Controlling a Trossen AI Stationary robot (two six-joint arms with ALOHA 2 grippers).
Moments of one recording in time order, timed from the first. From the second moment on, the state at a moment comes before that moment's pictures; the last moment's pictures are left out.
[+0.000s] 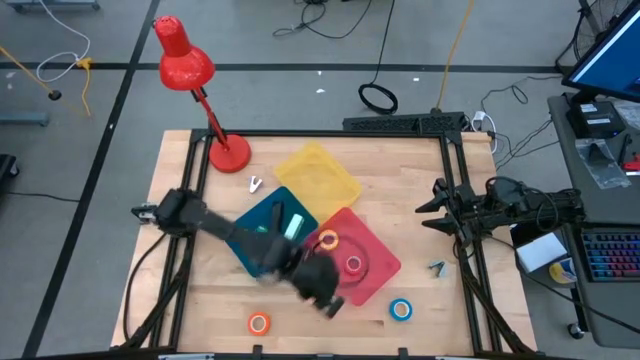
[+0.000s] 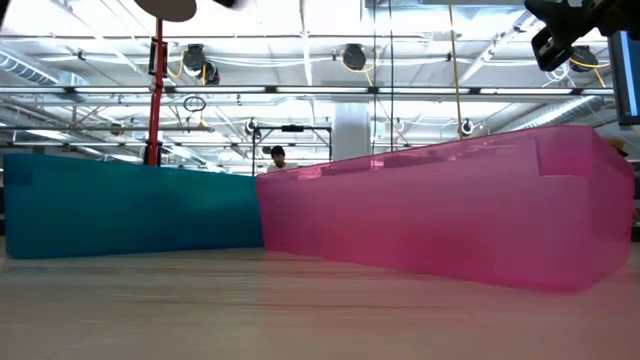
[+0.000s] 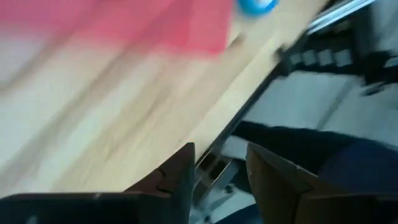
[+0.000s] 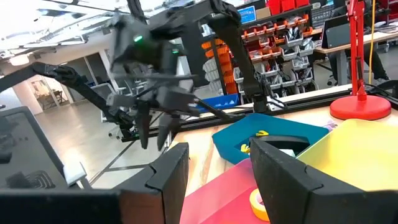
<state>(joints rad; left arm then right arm) -0.40 2.00 1.85 -0.82 0.14 -1.28 0.13 0.15 0.37 -0.17 -0.08 0.30</state>
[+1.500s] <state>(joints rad) -0.80 2.01 1.51 -1.04 0.11 -2.16 0.13 0.15 0.37 -0.17 -0.08 0.33</state>
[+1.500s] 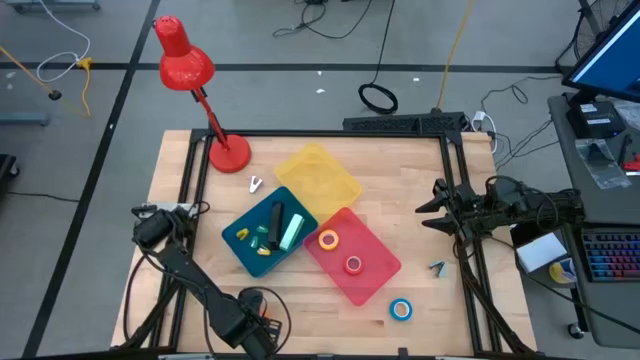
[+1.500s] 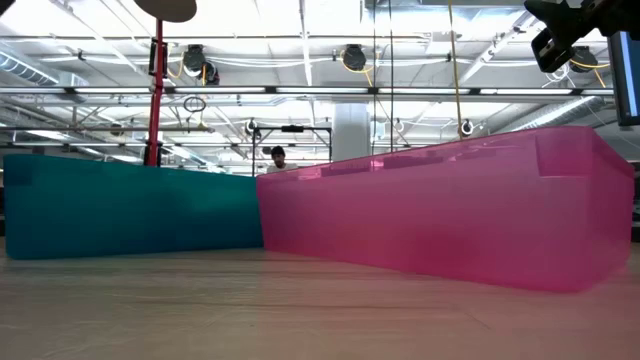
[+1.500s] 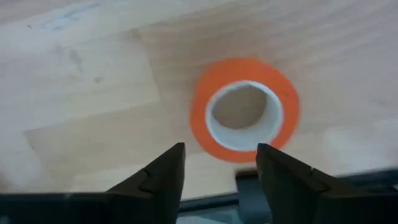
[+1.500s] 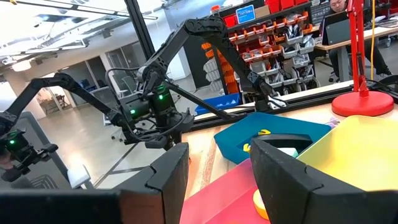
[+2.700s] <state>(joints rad) -0.40 1.71 1.32 -0.15 -0.48 -1.15 0.13 0.14 0.37 -0.17 -0.08 0.38</state>
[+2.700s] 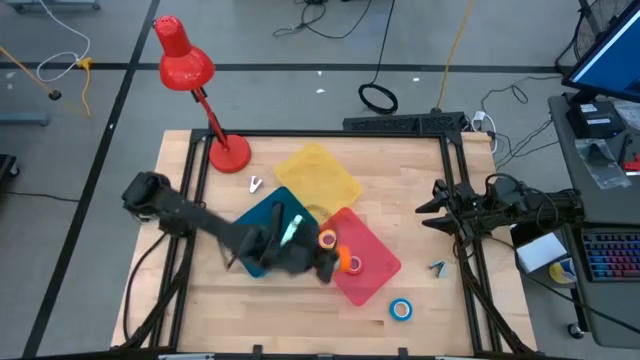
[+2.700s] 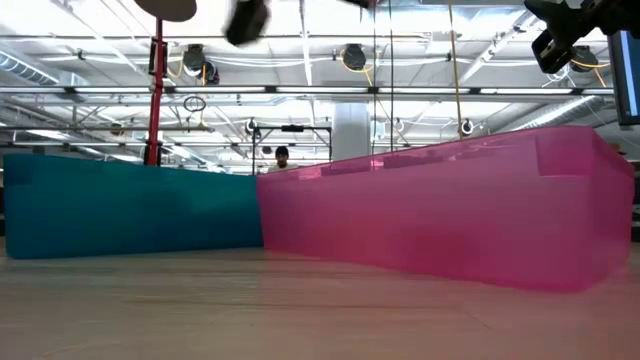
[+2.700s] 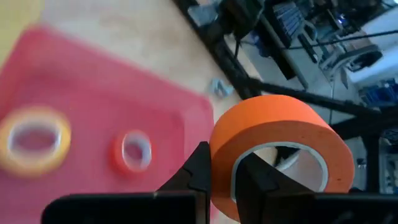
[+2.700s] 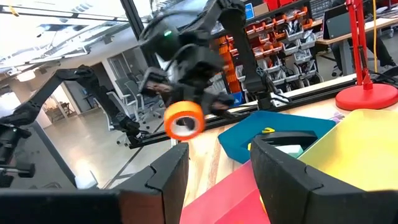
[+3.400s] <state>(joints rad) -0.05 2.17 1.93 -0.84 -0.11 -0.82 0.13 0.15 0.37 -0.18 -0.07 0.38</state>
